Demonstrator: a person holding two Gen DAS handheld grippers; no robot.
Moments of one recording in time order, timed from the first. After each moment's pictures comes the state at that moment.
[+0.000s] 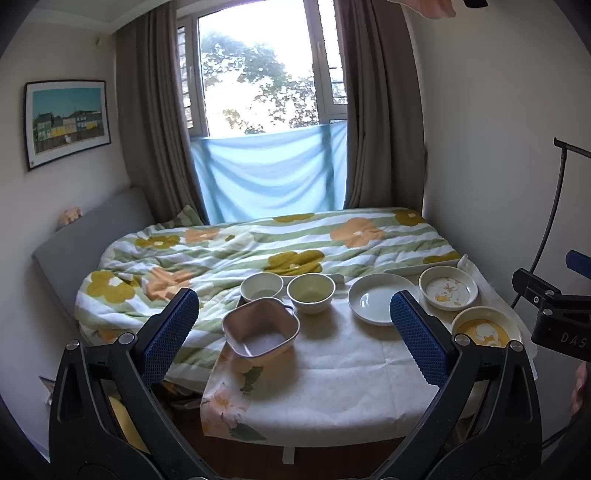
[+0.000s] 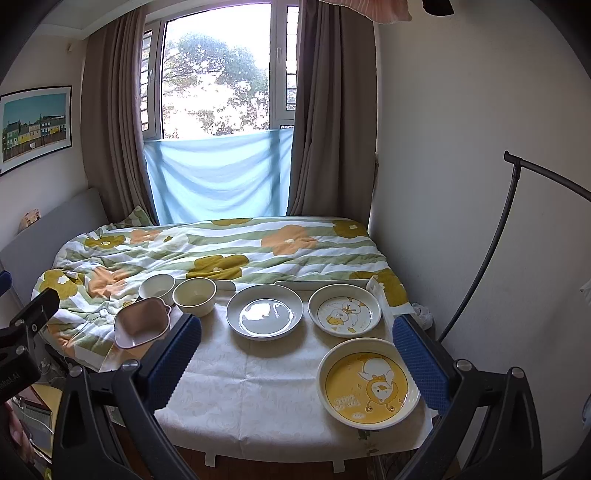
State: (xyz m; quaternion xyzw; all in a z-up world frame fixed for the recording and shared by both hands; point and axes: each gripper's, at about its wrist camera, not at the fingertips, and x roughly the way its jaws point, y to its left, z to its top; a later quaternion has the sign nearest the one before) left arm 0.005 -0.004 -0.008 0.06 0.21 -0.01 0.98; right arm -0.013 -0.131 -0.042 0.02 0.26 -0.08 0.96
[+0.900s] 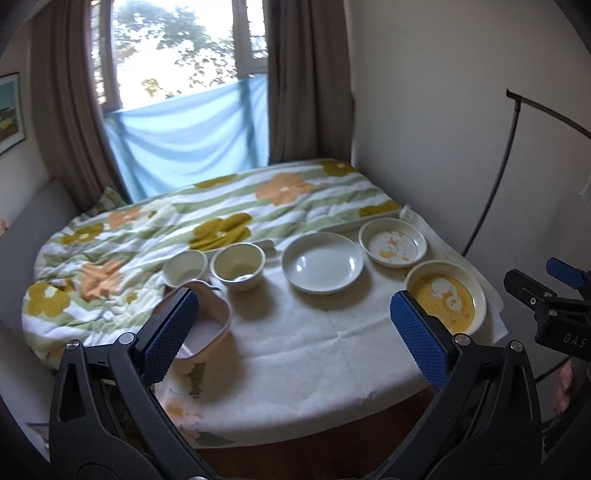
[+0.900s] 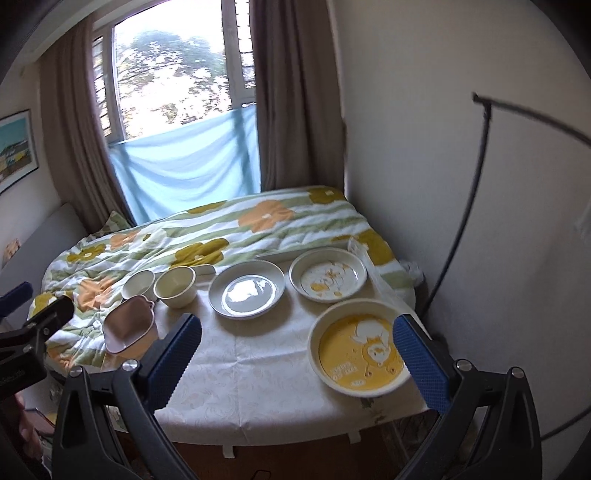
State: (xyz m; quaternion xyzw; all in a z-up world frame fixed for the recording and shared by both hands) left arm 0.083 -0.044 -0.042 0.09 0.32 -0.18 0.93; right arm -0.012 -0.173 -0.076 0.11 0.32 -0.14 0.93
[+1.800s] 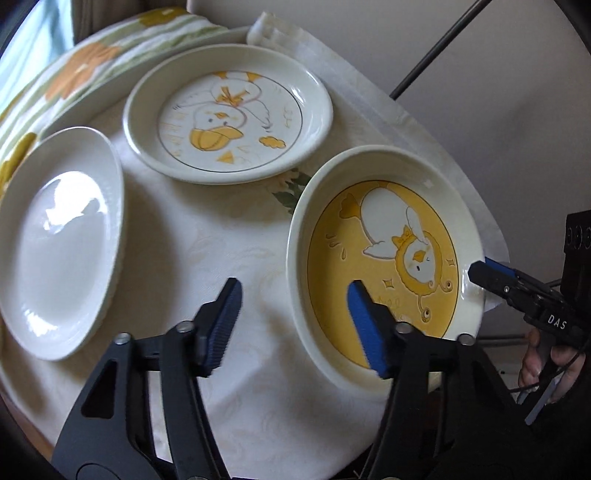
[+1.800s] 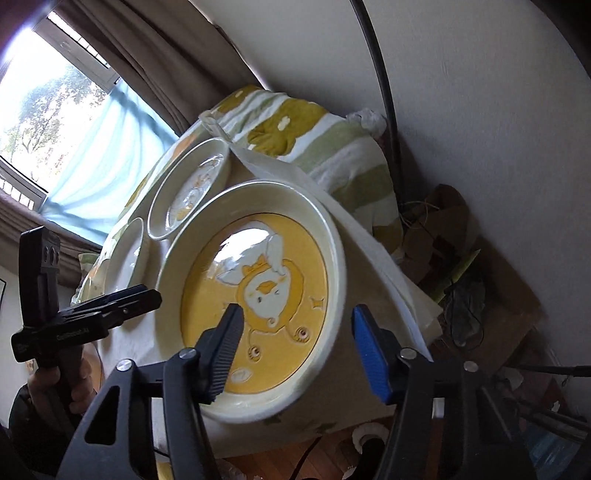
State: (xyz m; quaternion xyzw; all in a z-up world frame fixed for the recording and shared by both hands) left arm 0.252 -0.304 -0.285 0.15 0.57 -0.41 0.69; right arm 0.025 -0.372 -0.281 0.36 0.44 -0.15 0.81
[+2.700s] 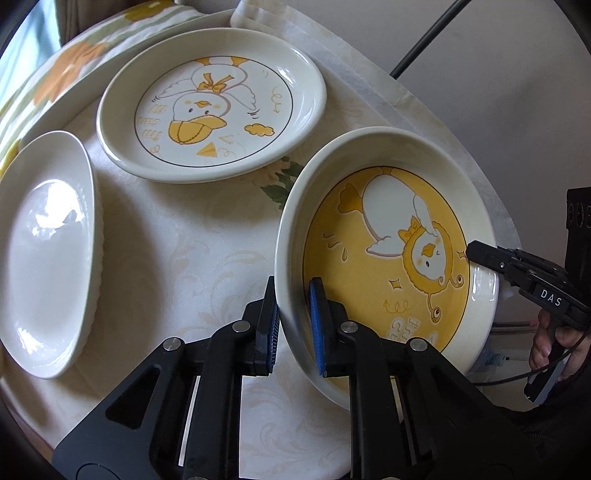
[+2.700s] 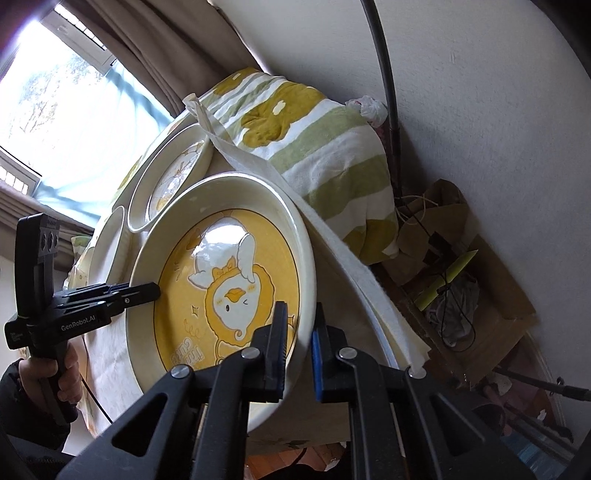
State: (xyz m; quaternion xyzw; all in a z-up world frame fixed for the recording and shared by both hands) left arm 0.251 -0.323 -0.301 0.17 0.58 -0.42 0.68; right arm 0.036 -0.388 -0.295 0.33 0.47 -0.14 0.81
